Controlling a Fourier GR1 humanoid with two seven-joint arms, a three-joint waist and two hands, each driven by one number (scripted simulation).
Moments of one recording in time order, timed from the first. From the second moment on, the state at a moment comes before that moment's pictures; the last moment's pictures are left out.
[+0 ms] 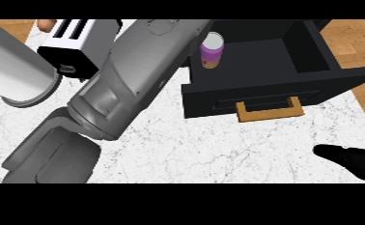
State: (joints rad) left arm -1.62 0.00 -0.30 -0.32 0.54 0.65 0.05; right arm -0.13 -0.25 -0.23 -2.19 0.08 0.13 0.29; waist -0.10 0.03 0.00
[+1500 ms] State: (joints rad) left arm -1.62 0.05 -0.26 -0.30 0.56 0.59 0.01; right arm -0.54 -0.22 0.13 -1.24 0.94 -0.23 -0.01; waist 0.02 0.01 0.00
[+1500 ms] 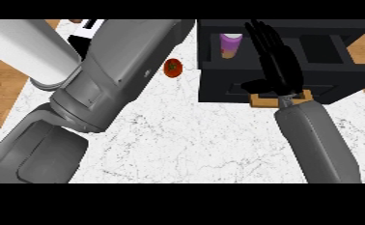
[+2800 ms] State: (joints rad) left arm -1.39 0.23 -0.31 -0.64 0.51 0.53 0.18; right arm -1.08 -0.19 -0.06 -0.41 1.08 -0.64 -0.07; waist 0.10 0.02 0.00
